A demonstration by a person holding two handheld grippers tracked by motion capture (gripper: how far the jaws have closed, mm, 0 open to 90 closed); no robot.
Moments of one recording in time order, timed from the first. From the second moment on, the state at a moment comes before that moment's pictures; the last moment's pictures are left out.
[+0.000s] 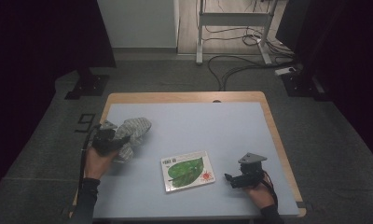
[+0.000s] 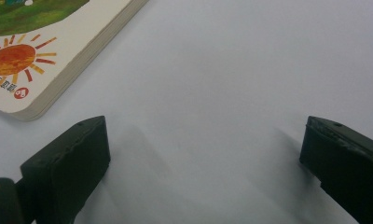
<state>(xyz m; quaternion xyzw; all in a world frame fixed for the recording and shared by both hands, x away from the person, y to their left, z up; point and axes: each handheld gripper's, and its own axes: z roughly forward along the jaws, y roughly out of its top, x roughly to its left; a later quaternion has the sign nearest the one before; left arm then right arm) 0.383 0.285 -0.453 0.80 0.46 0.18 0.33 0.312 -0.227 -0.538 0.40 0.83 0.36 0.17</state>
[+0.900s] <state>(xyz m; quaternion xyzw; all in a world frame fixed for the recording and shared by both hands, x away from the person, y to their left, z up) 0.386 0.282 -0.498 0.80 0.47 0.17 0.32 0.312 -0.228 -0.538 0.40 0.83 0.36 0.17</state>
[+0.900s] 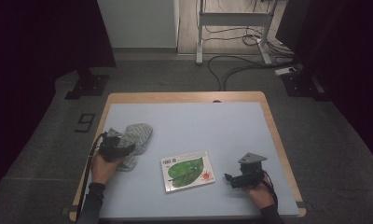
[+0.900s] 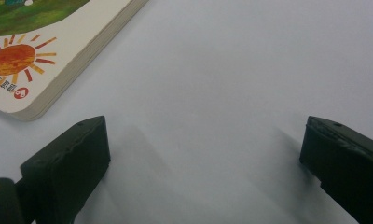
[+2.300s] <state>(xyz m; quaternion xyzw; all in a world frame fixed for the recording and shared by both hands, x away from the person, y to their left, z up) 0.317 0.199 -0.497 0.88 0.28 0.12 0.36 0.312 -0.227 -0.537 0.40 0.83 0.36 0.17</state>
